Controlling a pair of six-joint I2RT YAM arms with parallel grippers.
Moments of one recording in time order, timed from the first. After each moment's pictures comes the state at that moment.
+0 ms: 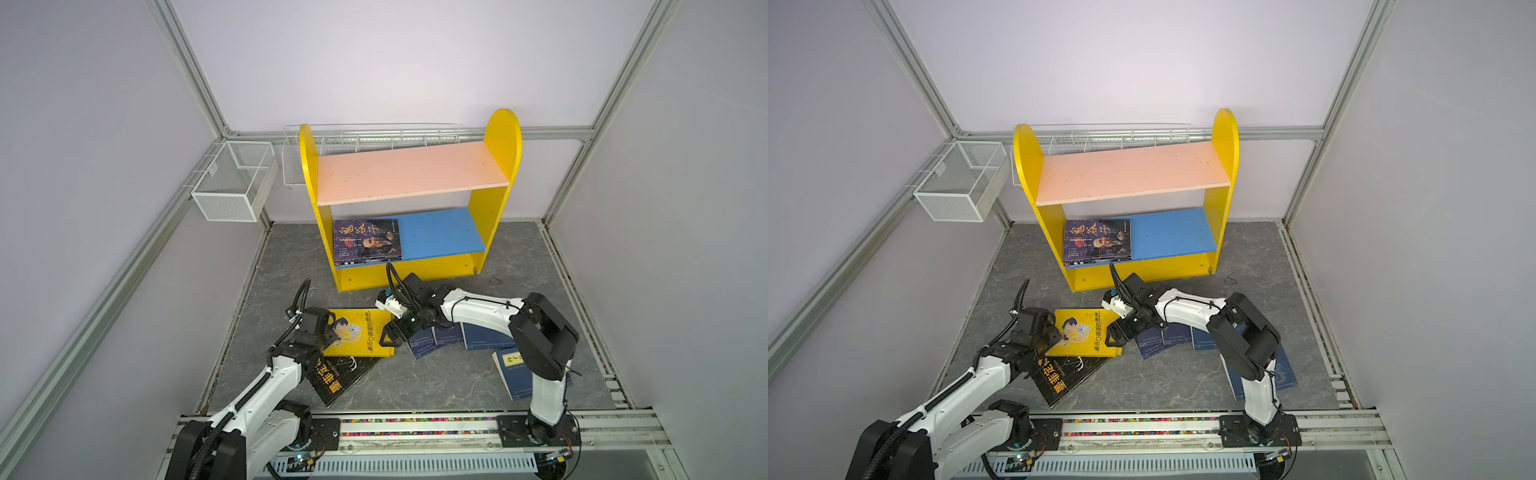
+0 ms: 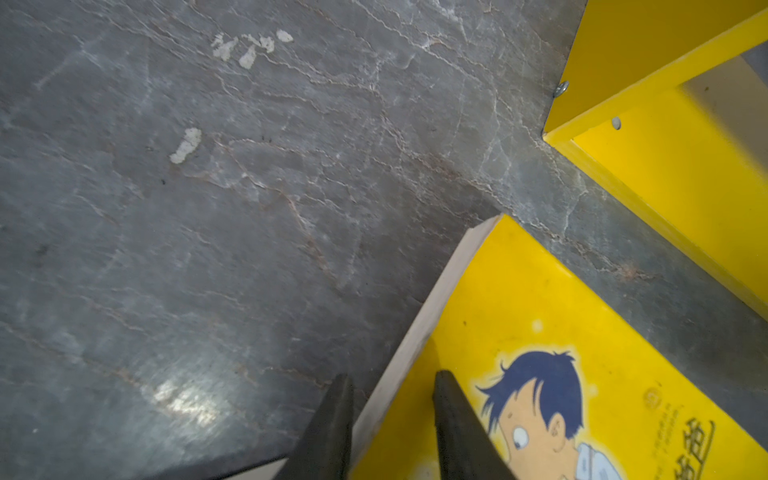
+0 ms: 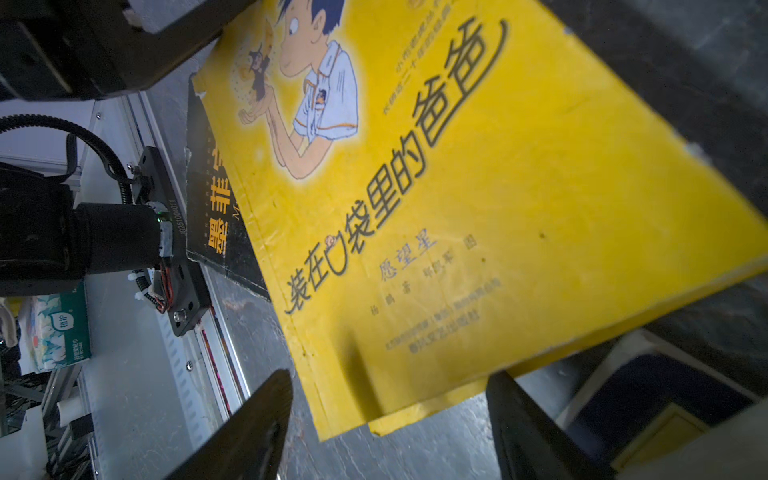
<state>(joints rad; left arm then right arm) -0.32 1.00 0.39 -0.32 -0.23 -0.87 0.86 1.94 1.29 -0.47 -0.54 0.16</state>
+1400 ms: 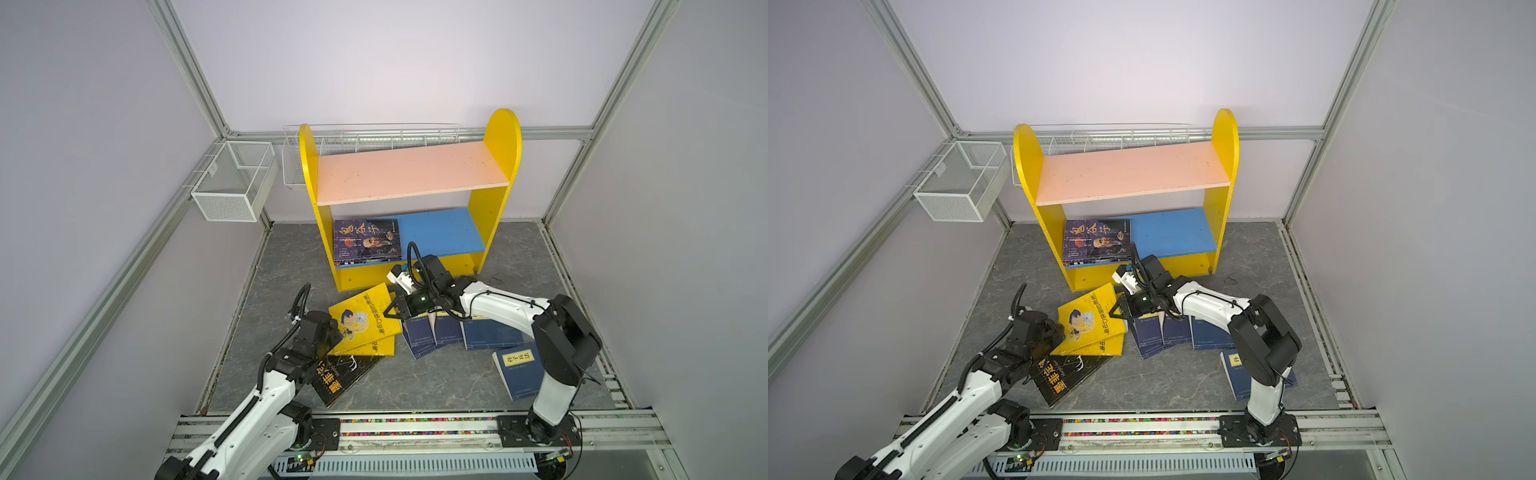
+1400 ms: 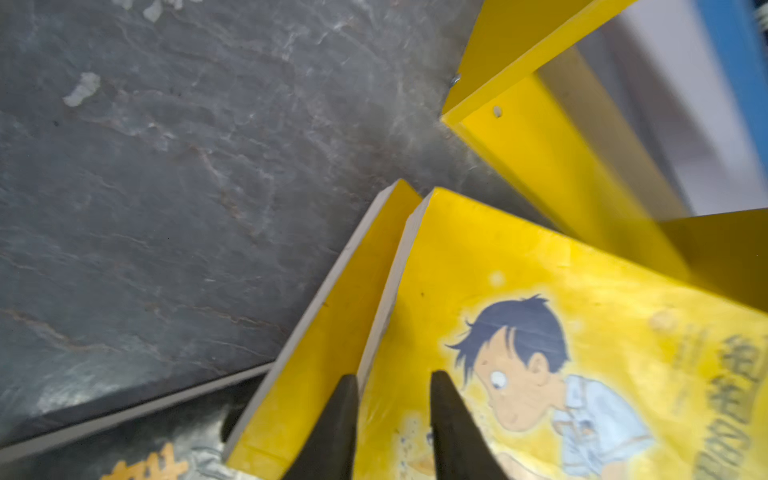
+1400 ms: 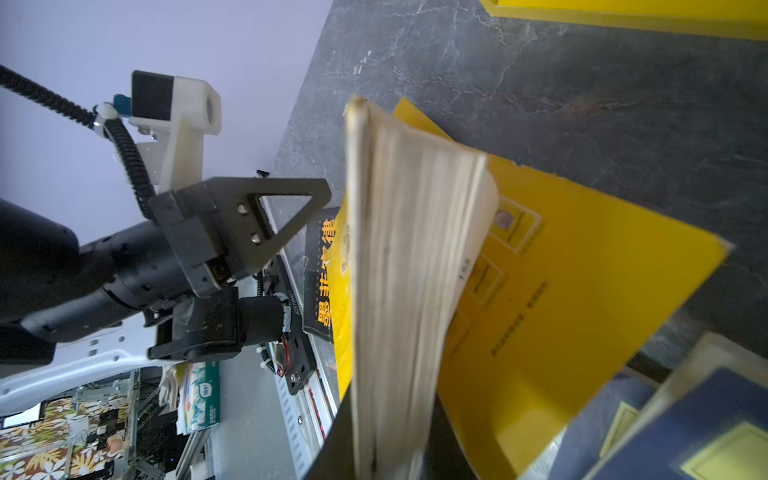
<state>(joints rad) -0.41 0.77 0.44 -0.41 -0.16 -1.02 0.72 1.77 1.20 -0.25 -0.72 0.45</state>
